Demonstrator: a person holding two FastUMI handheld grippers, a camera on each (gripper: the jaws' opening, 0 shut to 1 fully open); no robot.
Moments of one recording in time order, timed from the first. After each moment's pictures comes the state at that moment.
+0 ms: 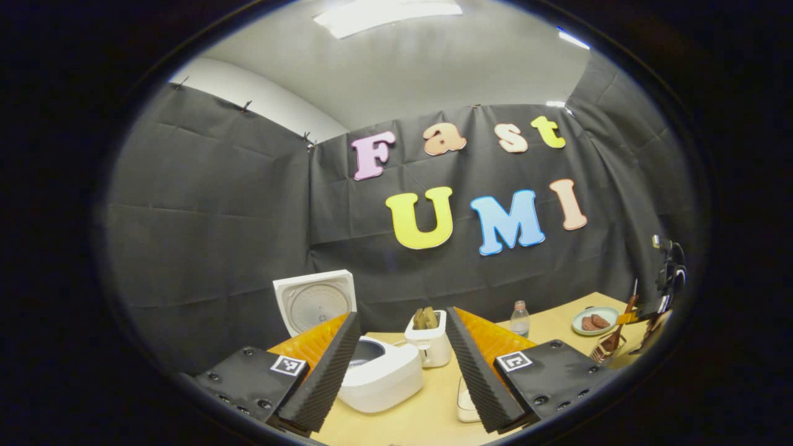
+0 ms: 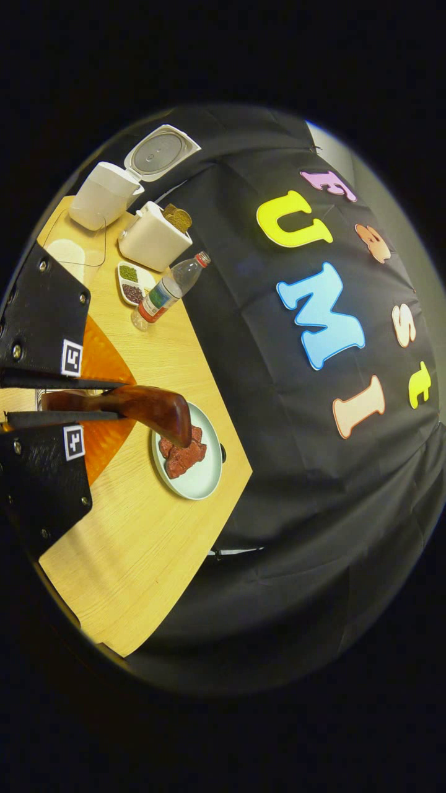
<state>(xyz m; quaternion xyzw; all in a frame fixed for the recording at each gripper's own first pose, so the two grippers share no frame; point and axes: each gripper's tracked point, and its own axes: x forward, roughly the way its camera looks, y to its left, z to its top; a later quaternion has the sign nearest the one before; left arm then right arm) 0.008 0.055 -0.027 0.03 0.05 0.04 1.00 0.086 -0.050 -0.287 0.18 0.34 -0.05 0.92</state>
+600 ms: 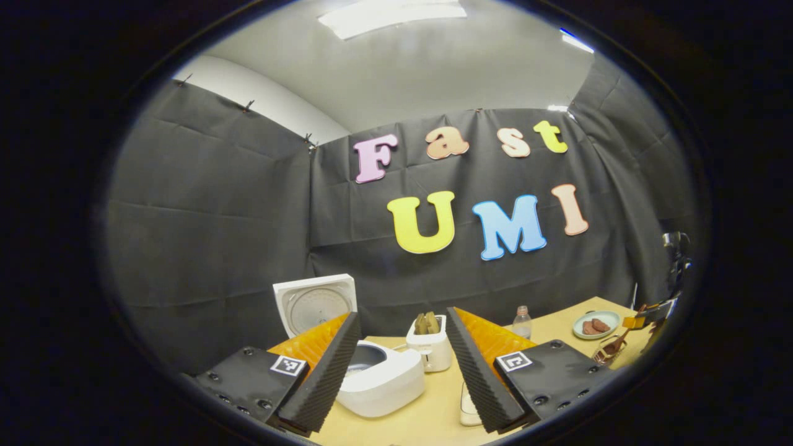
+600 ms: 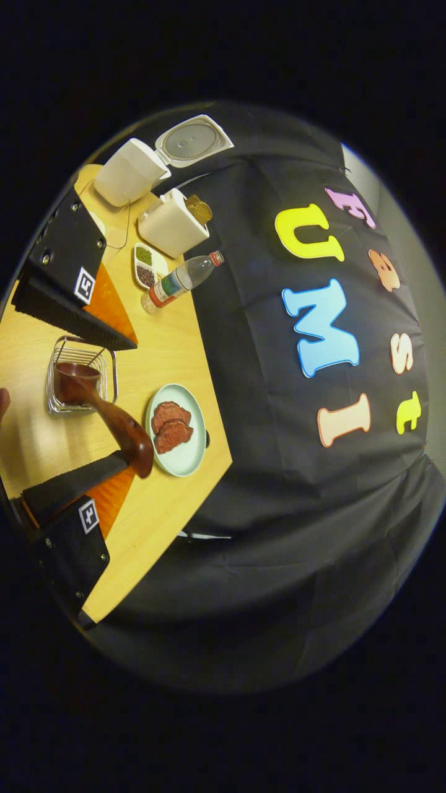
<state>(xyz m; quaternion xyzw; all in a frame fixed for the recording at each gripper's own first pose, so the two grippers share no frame) 0.021 0.071 -0.023 0.02 0.04 0.04 1.00 0.064 -0.078 -0.254 0.07 0.31 -0.06 0.95</state>
